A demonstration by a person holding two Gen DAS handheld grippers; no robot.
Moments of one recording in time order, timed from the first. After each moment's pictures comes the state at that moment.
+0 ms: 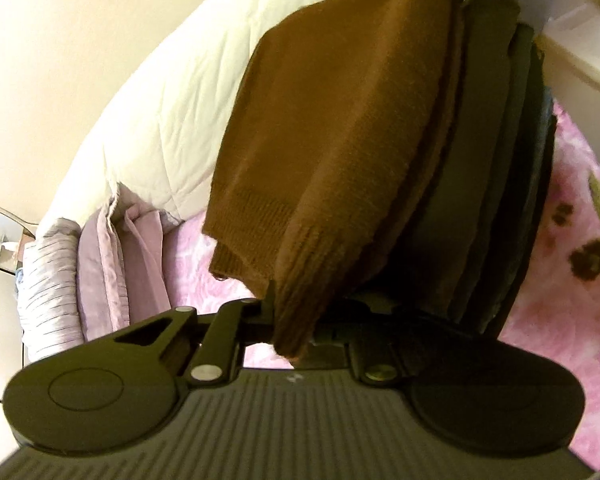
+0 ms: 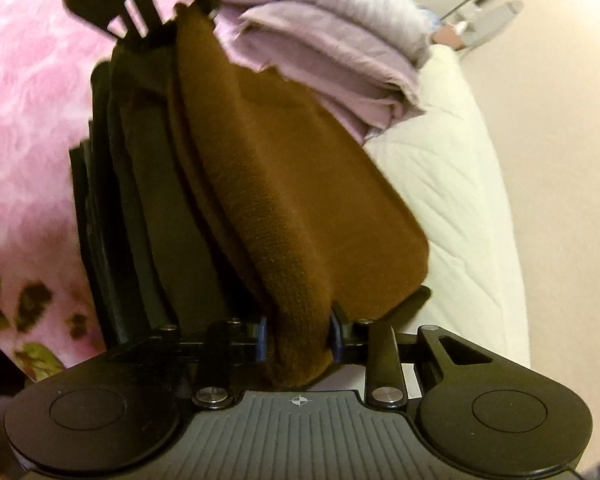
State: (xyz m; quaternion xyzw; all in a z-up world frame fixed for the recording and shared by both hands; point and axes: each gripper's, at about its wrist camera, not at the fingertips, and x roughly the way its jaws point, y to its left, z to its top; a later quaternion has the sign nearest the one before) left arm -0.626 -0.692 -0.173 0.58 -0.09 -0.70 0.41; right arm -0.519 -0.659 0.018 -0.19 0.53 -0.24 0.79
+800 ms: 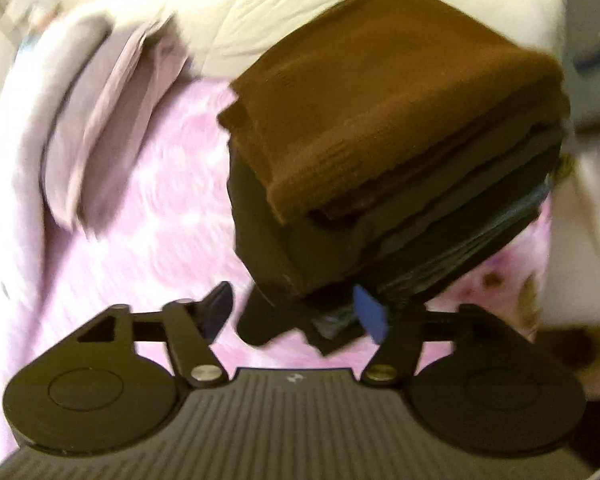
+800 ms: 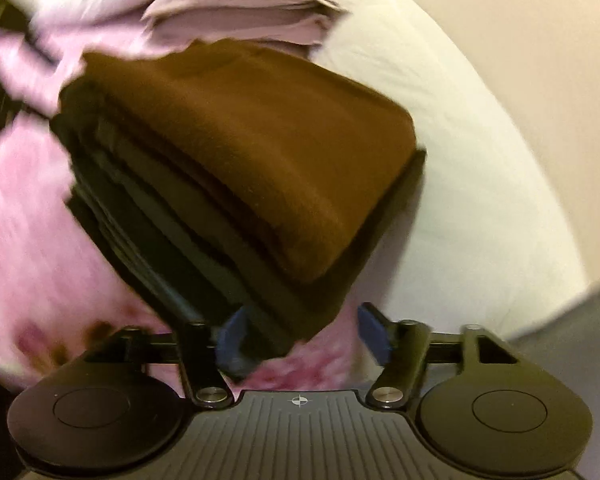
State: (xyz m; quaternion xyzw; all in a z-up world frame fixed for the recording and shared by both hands) left arm -0.590 -0.669 -0.142 0.48 0.24 -0.65 0.54; right arm -0.547 -0.648 0.022 0.07 0.52 -0.36 0.77
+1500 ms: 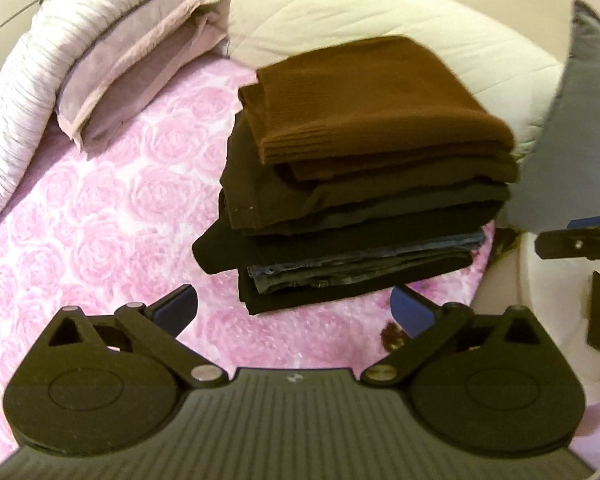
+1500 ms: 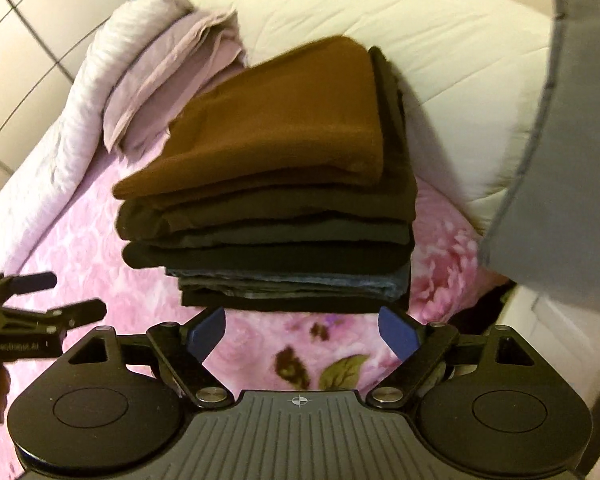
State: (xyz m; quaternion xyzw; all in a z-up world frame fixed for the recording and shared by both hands) left arm -0.578 -0.581 -0.093 0.37 0.34 -0.65 0.57; right arm -0.563 -0.596 0.068 0.40 0.36 -0.43 0.73
